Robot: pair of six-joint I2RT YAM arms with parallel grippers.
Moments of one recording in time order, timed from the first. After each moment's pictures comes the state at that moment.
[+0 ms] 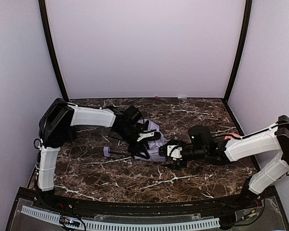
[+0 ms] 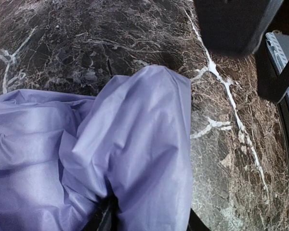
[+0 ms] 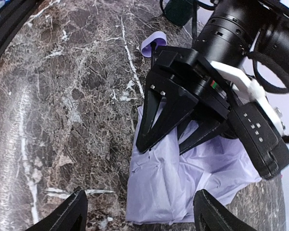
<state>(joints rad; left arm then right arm) -0.76 2.17 1.55 -0.64 0.68 0.73 0.88 1.43 0.56 0.31 -0.32 -0.69</state>
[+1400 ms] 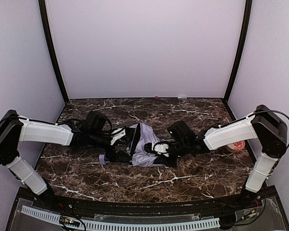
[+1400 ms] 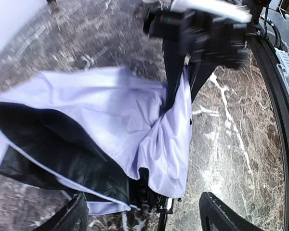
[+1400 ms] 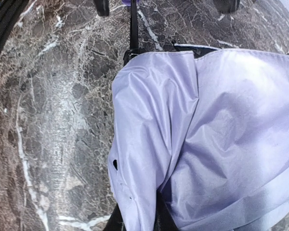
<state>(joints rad) -0.69 1.58 0.83 -0.05 0.55 0.49 0.90 1.74 0.89 -0.02 -0.35 -0.57</state>
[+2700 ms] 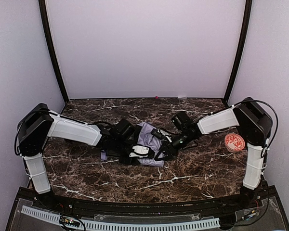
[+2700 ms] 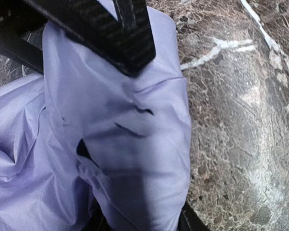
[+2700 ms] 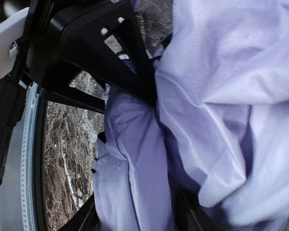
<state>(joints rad) -0.89 1.87 1.08 -0.24 0.19 0.89 0.66 1.98 1.13 -0.26 -0.88 -0.27</state>
